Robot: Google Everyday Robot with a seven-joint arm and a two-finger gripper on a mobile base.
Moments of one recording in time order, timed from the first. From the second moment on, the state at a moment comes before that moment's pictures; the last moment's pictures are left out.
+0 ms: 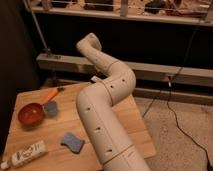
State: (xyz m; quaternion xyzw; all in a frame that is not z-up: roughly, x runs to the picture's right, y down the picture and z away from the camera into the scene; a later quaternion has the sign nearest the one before) arm 0.011 -0.143 0.968 0.02 0.28 0.75 0.59
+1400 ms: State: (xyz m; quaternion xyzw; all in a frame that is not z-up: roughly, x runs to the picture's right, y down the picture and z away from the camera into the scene) arm -0.090 -0.017 0.947 -0.17 0.25 0.79 0.54
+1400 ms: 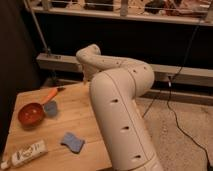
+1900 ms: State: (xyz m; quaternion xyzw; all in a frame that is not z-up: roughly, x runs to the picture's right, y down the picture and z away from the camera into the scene) arm -0.086 -0.007 0.970 -0.18 0.25 0.79 0.53
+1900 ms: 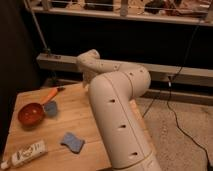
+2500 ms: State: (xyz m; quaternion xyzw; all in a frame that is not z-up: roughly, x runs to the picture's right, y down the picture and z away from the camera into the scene) arm -0.066 -0.007 0.994 -0.19 0.25 0.80 0.51
